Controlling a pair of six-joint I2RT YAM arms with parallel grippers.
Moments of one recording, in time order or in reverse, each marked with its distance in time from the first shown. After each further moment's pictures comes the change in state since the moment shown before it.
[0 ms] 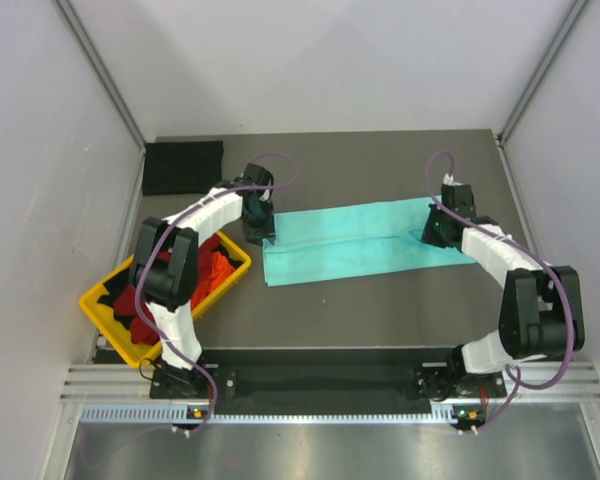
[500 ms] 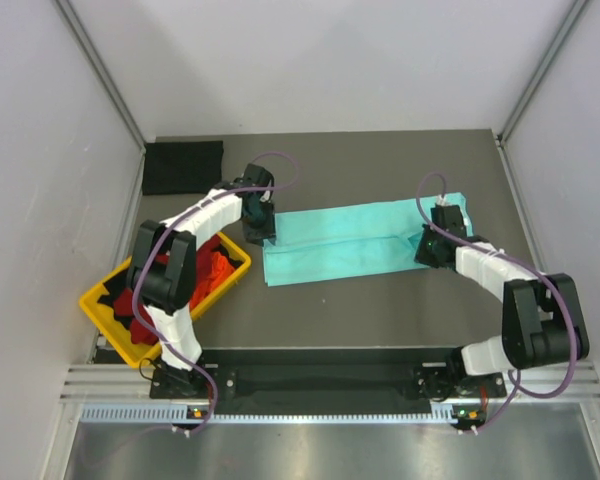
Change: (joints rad) left arm -0.014 -0.029 -0.016 0.003 0.005 -0.001; right arm 0.059 -0.049 -0.187 0.074 0.030 0.062
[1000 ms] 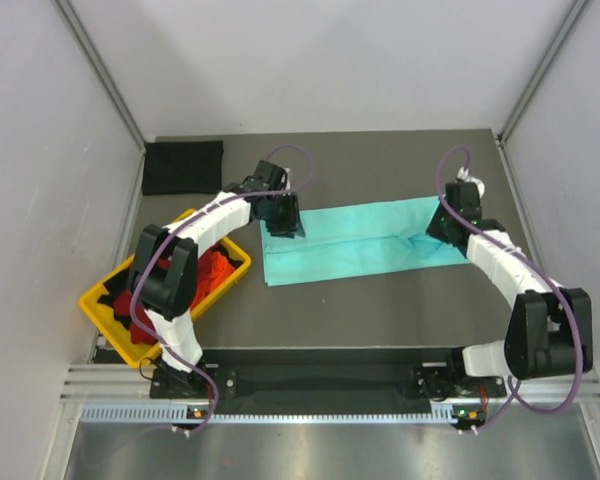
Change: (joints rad) left arm -0.060 -0.018 0.002 0.113 0.172 -0.045; right arm -0.015 -0.088 0.103 -0.074 0.098 0.055
